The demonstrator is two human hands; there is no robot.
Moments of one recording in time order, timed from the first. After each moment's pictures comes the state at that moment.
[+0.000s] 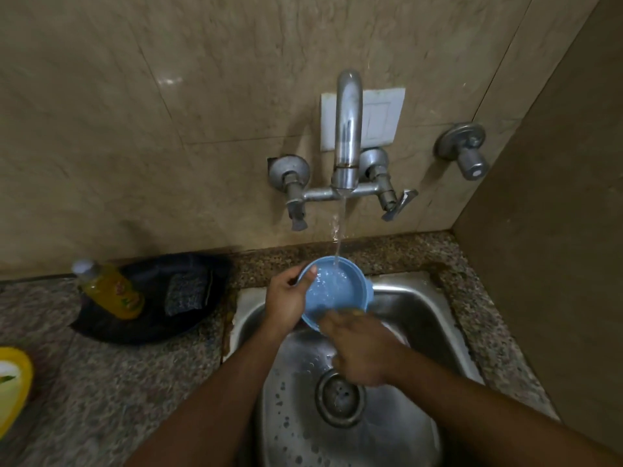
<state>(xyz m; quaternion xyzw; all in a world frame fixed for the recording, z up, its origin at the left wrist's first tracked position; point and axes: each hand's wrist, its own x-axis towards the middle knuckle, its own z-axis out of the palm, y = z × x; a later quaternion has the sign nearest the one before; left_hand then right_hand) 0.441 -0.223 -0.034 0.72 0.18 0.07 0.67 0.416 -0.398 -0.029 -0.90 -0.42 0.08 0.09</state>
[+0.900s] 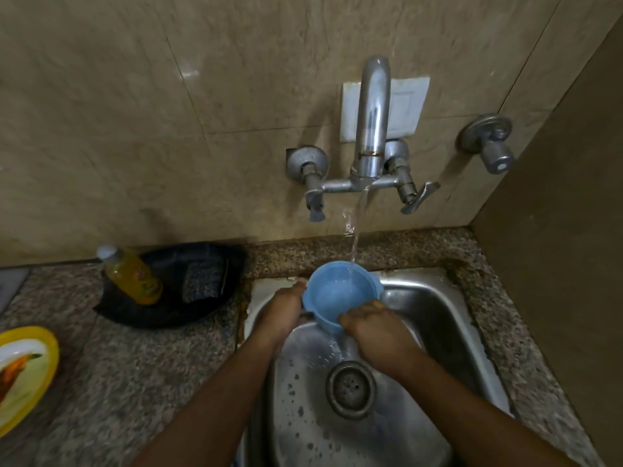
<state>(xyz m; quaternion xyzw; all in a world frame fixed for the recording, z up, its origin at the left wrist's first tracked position) 0.407 -0.201 -0.027 0.66 0.30 -0.14 0.68 0.410 -0.388 -0.026 -0.92 -0.38 0.05 0.00</state>
